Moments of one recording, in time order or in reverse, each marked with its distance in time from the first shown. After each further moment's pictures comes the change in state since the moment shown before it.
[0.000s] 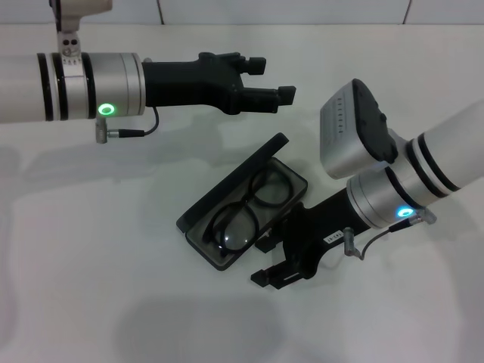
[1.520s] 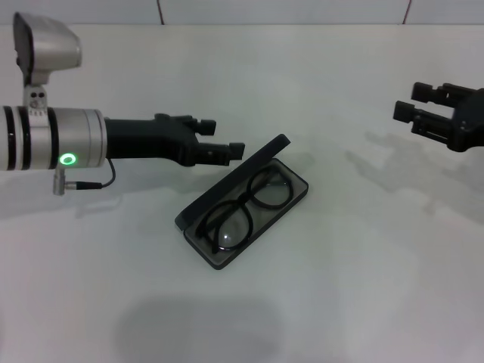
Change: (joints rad) left arm 0.102 0.007 -0.055 0.013 0.178 0.001 -0.103; right arm -0.498 -0.007 0.842 -0.188 0.104 -0.186 -0.323
